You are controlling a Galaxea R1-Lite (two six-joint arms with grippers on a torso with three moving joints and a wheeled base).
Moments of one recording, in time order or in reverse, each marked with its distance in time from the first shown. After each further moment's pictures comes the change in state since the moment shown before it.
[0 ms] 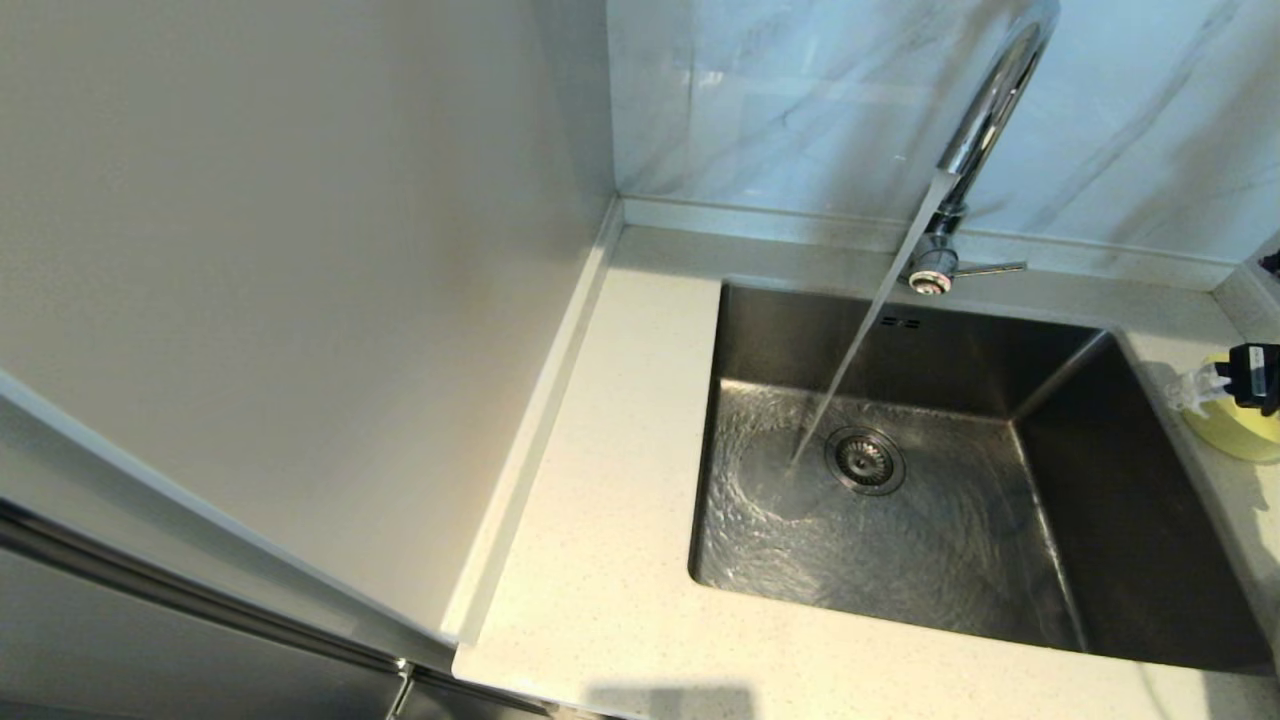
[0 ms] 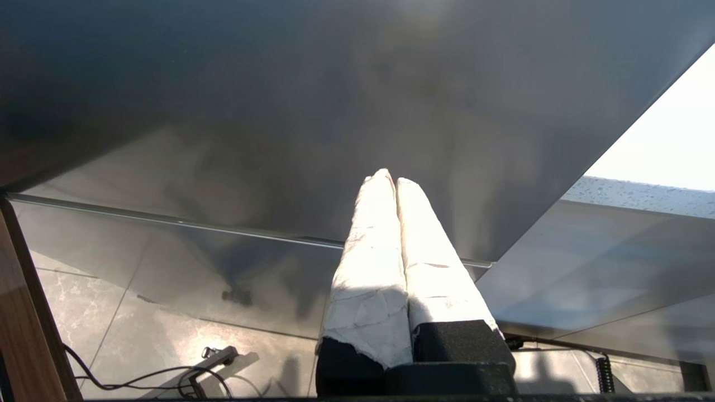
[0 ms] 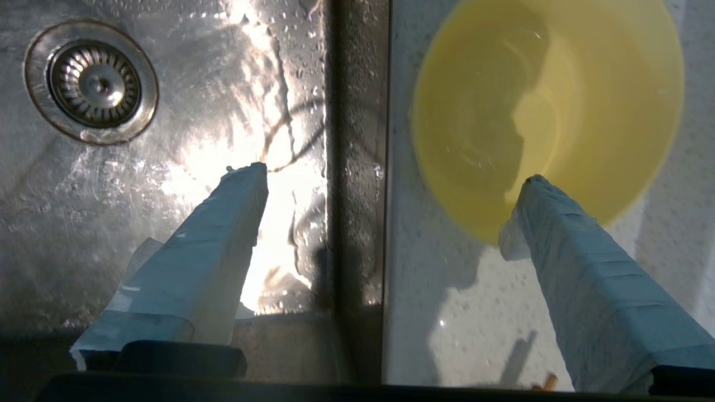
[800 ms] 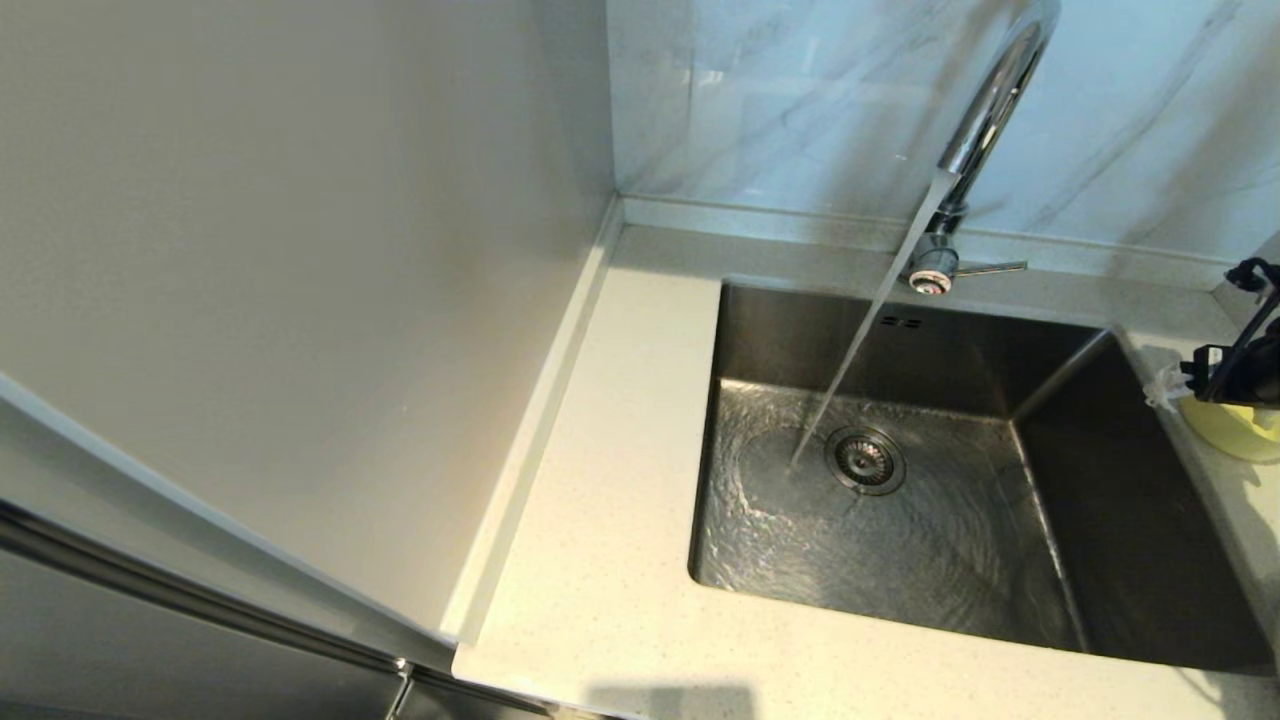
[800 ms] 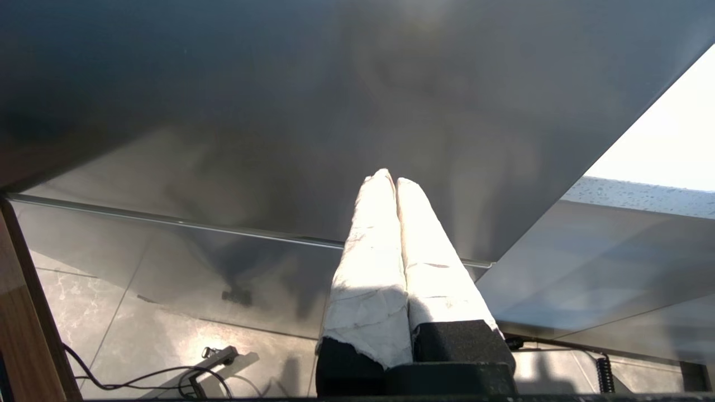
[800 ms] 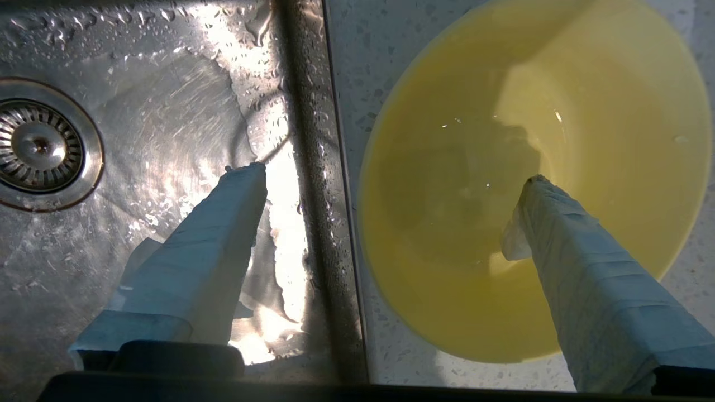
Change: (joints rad) left arm 0.000 0.000 0.000 -0.001 0.000 0.000; right arm 0.006 0.177 -0.153 -0.003 -0.089 0.092
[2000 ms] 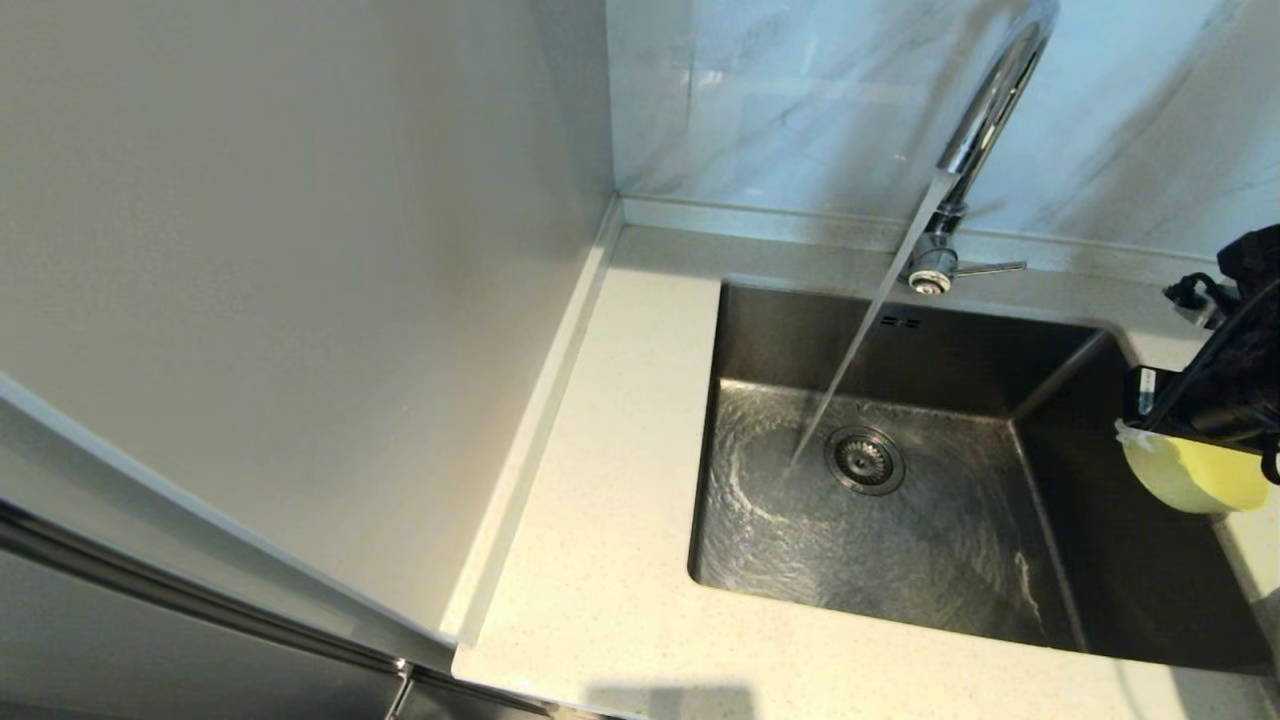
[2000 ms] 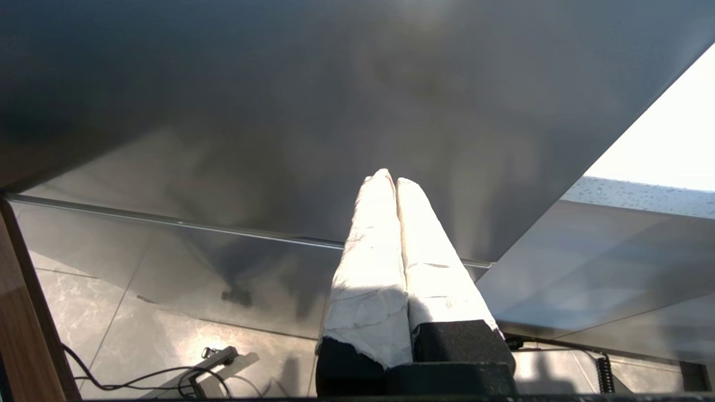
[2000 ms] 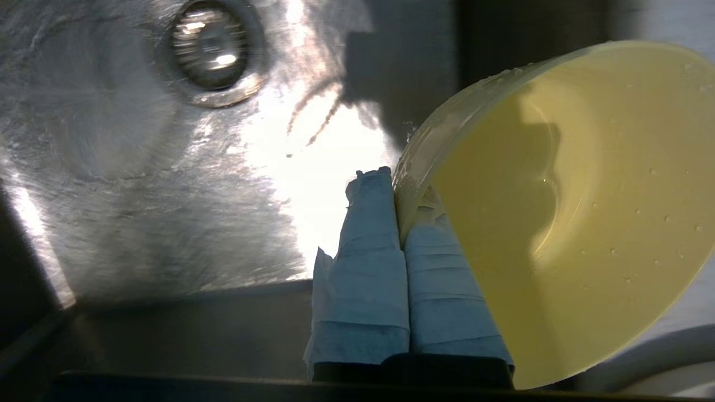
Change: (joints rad) left arm 0.000 0.000 0.000 0.000 0.000 0.000; right arm 0.255 -0.233 0.305 0.004 -0.052 0.250
